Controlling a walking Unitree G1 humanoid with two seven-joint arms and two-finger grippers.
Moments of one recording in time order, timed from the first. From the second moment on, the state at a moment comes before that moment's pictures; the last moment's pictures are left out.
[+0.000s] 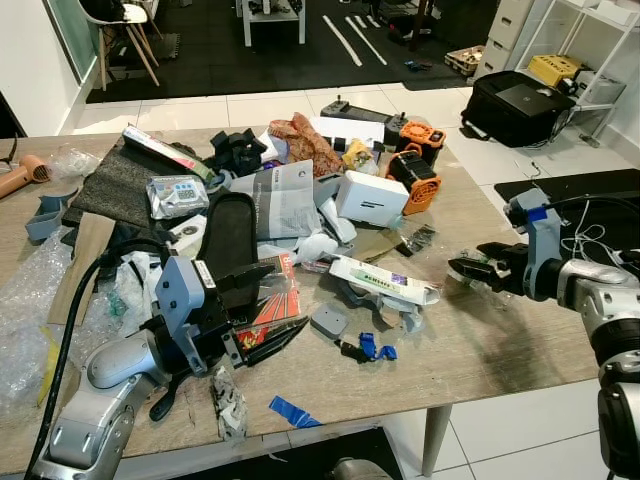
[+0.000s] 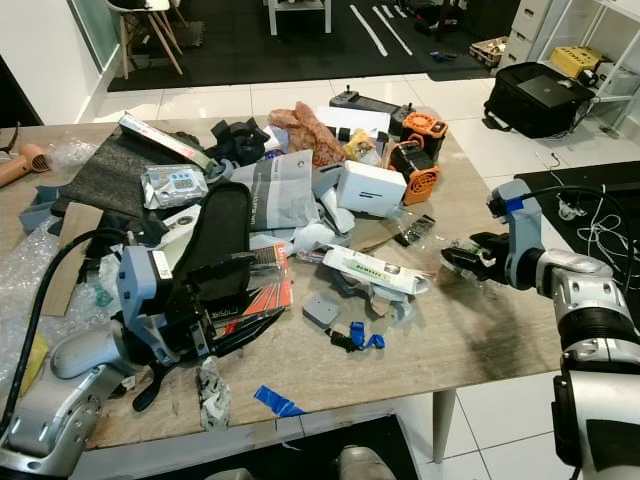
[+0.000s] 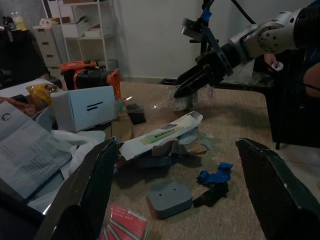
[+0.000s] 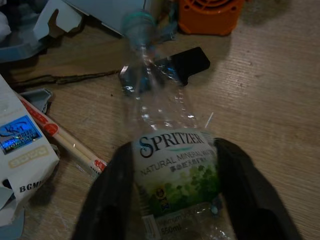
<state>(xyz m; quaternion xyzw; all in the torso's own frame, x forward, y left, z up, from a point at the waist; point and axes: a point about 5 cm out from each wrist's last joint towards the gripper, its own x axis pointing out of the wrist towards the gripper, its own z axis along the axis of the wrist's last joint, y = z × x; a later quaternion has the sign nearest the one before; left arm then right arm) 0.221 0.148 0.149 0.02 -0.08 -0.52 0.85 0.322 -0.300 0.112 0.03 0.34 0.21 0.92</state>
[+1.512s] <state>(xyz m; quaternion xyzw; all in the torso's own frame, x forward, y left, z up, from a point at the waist) 0.224 0.148 0.166 -0.01 -0.11 -0.50 0.86 0.316 -0.253 0.177 0.17 0.04 0.47 0.87</state>
